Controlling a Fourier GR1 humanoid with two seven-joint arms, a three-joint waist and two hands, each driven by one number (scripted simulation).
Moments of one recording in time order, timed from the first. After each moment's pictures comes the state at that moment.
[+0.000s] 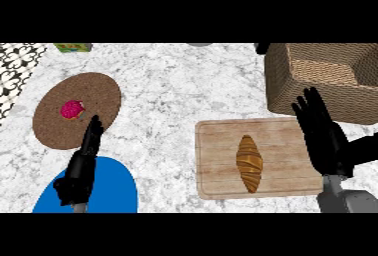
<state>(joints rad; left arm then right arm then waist) 0.02 0.32 -0.32 -1.48 0.17 0.42 -0.19 -0.10 -0.24 0.08 -1.60 -0.42 -0.22 0.11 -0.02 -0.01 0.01</state>
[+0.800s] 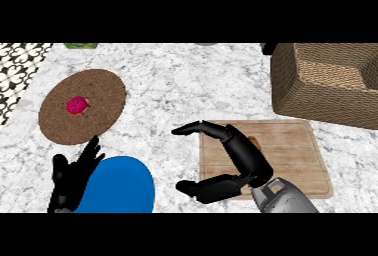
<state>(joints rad) 0.06 0.39 -0.29 -1.37 0.32 0.25 0.10 -0.33 -0.16 0.54 -1.64 -0.04 -0.05 -0.04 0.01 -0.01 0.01</state>
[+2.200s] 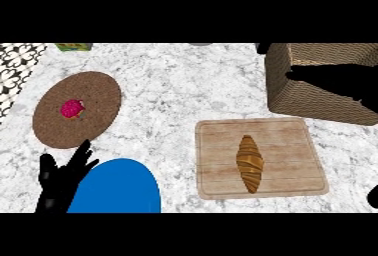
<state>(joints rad) 0.10 0.42 -0.24 -1.42 0.34 0.21 0.17 -0.73 -0.92 0.26 -1.97 -0.27 0.72 0.80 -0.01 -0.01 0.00</state>
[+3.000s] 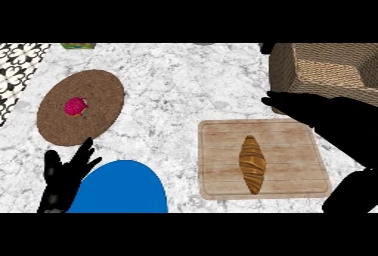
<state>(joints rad) 0.08 0.38 -0.21 -1.40 0.28 0.18 0.19 -0.55 -0.73 0.29 -2.03 -0.06 0.70 0.79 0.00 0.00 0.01</state>
